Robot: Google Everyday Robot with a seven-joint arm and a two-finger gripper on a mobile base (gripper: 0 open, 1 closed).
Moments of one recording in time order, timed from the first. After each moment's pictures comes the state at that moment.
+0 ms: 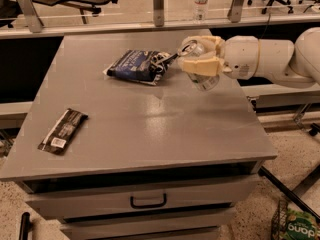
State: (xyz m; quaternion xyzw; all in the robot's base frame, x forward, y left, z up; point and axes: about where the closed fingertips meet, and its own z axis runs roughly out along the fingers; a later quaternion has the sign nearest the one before) arm 0.592 -0.074 0.957 -0.50 0.53 0.37 0.57
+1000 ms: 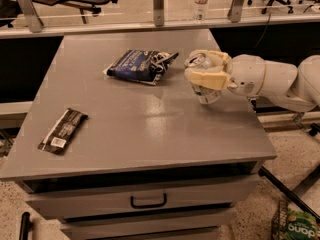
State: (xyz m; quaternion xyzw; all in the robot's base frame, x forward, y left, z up) arm 0.580 -0.093 0.931 -0.45 0.53 0.41 0.59
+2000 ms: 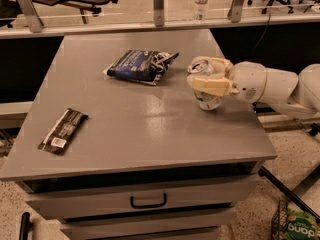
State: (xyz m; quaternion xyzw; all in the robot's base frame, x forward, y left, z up) arm 0.578 -0.101 0.913 -0.43 0.55 0.42 0.59
